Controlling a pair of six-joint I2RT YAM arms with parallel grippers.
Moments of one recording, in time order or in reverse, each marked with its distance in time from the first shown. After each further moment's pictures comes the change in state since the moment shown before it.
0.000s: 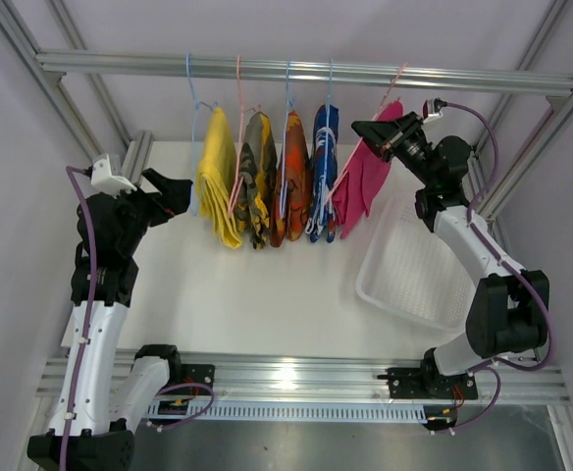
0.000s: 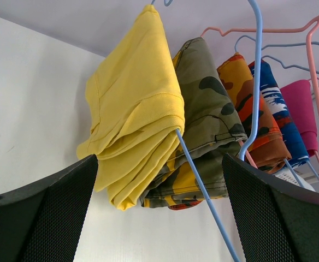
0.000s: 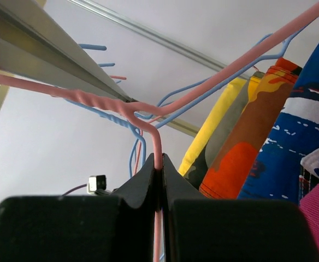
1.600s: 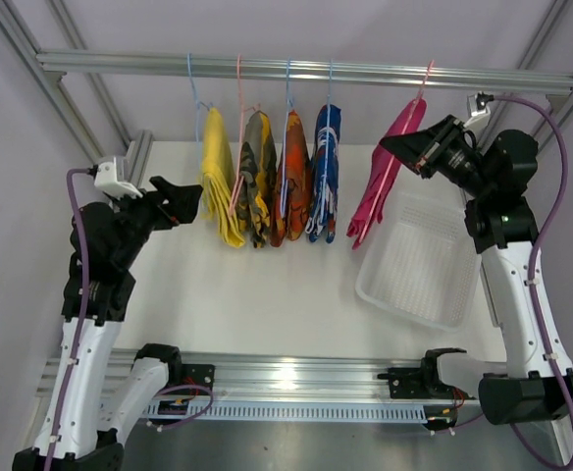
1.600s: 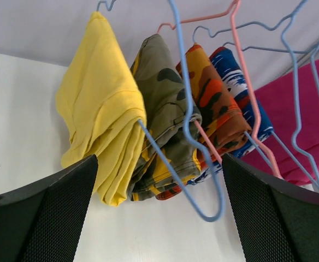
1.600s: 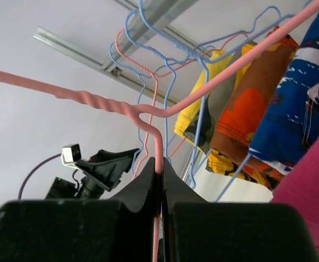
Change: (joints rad) left arm -0.114 -0.068 0.050 -0.053 -0.004 0.081; right arm -0.069 -0.338 0.245 -0.812 -0.084 -0.337
